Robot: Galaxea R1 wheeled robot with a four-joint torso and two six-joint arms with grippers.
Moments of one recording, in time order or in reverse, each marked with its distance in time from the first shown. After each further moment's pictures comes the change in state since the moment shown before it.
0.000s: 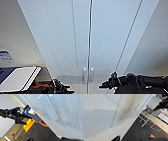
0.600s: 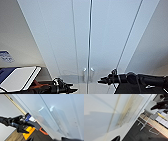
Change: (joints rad) left arm -0.011 0.052 -0.023 0.000 -0.056 -0.011; right arm 0.013 0.000 0.006 -0.014 0.141 0.000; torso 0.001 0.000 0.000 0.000
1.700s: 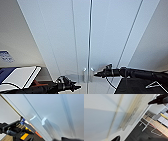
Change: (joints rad) left arm -0.016 0.144 -0.166 0.000 0.005 -0.016; right arm 0.059 0.144 -0.203 0.005 -0.009 0.003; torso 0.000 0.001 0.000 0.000
